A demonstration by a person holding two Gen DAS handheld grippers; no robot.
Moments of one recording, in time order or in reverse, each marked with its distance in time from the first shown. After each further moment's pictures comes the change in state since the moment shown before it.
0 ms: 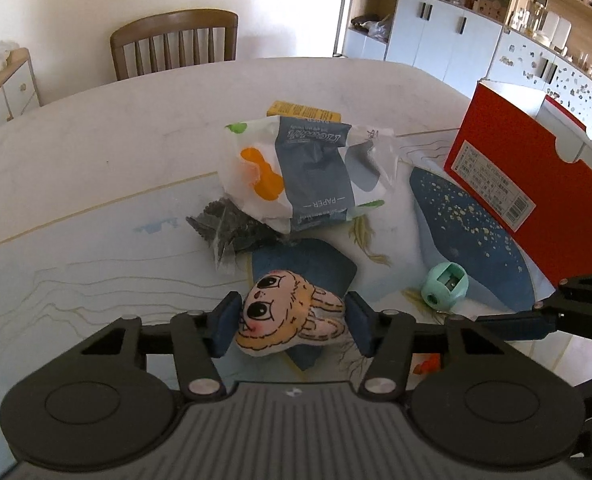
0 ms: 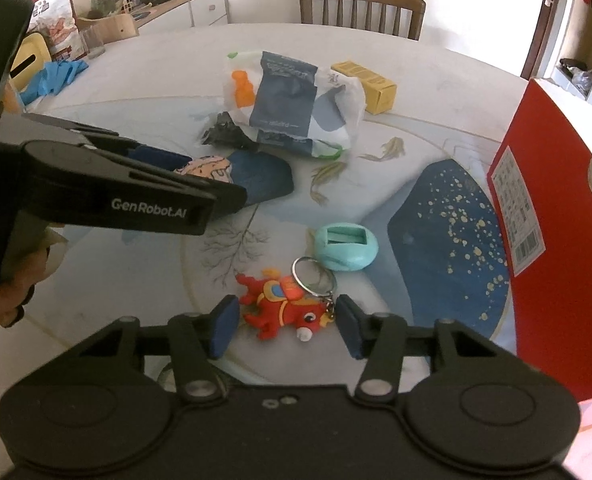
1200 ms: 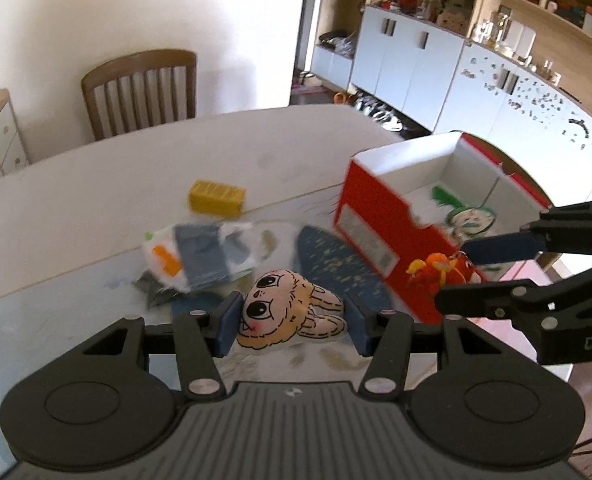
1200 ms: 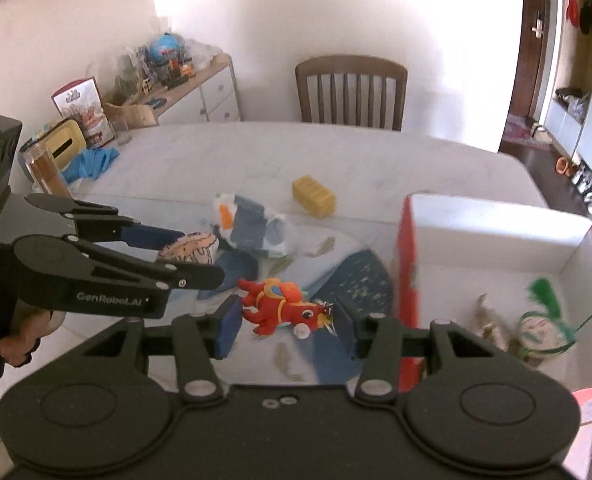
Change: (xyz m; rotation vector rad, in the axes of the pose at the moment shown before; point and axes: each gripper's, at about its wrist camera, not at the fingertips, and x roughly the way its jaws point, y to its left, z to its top) left arm -0.104 -0.090 0.052 0.035 -0.038 -0.068; right arm -0.149 -0.077 0.026 0.013 -0.173 0.075
